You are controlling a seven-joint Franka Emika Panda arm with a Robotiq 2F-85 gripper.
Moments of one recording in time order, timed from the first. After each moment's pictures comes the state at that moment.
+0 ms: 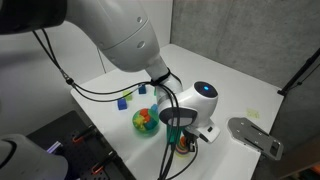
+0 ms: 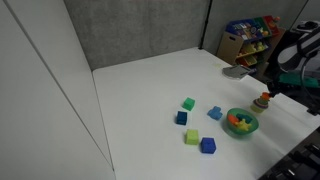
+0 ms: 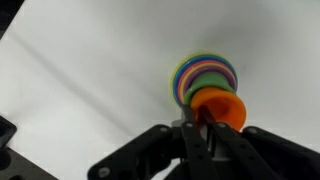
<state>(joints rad) -0.33 0.56 -0.22 -2.15 0.20 2.65 0.16</state>
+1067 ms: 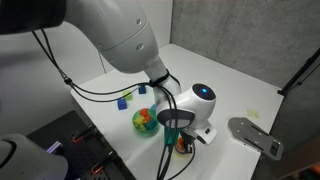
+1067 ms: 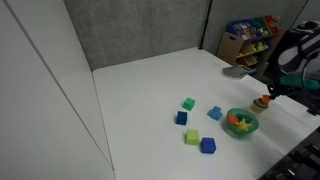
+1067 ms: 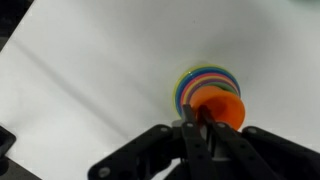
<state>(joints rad) -0.34 0.55 -0.21 -2.17 0.21 2.66 0.15</state>
